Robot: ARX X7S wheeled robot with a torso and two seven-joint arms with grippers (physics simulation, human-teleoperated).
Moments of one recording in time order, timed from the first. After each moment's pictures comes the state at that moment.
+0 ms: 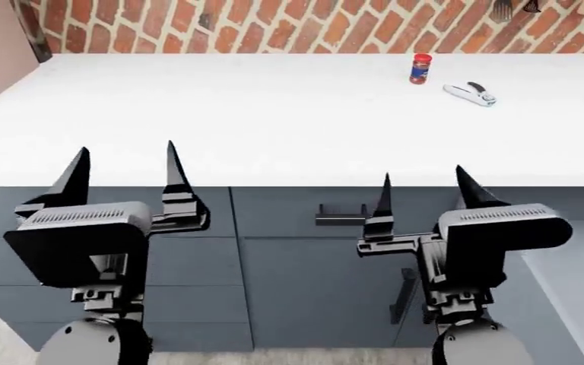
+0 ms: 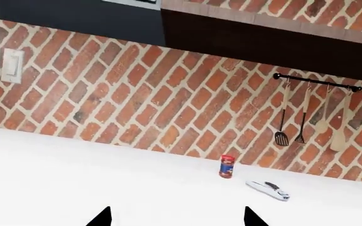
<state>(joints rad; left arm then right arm) -0.24 -0.17 0.08 0.51 -0.19 -0.24 -0.23 0.24 0.23 -0.16 -0.51 0.07 0.43 0.19</state>
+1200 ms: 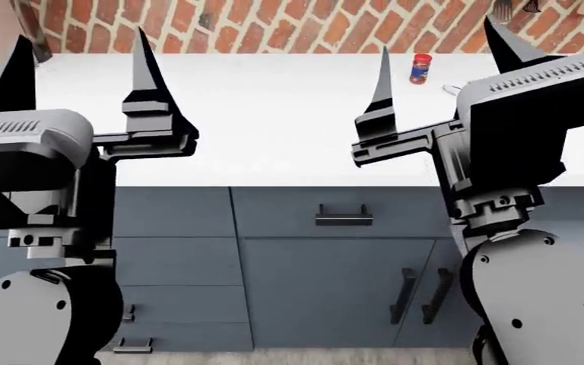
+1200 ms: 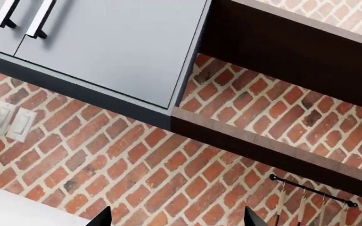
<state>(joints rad) -0.55 -0.21 0.09 0.79 -0.31 -0.59 -0.33 0.73 0.29 -0.28 -0.80 0.04 0.94 0.13</state>
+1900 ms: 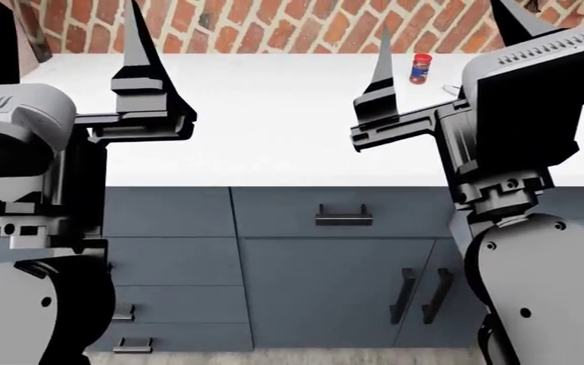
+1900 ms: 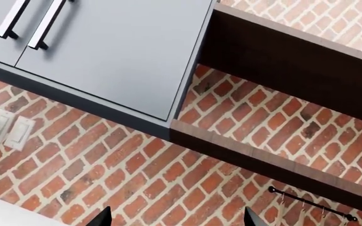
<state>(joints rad) -0.63 -0.22 0.10 0.84 -0.36 -0.66 -0.37 0.81 0.29 -0.29 -0.81 0.05 1.00 0.13</state>
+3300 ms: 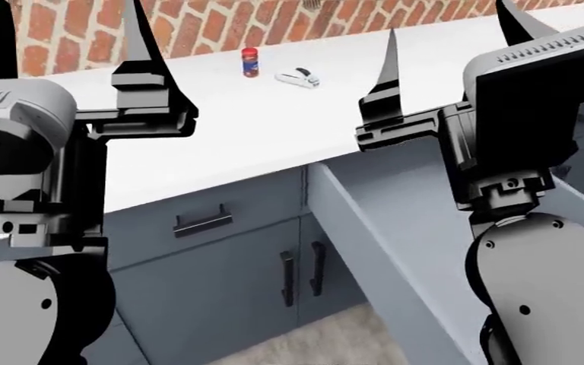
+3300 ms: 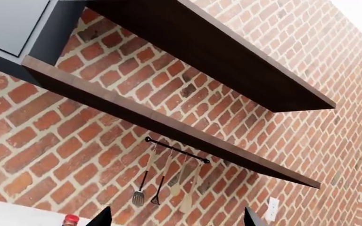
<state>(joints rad) -0.65 -0.26 0.13 0.84 -0.39 -0.66 -0.41 0.82 0.30 -0.30 -0.81 0.06 1.05 0.16</state>
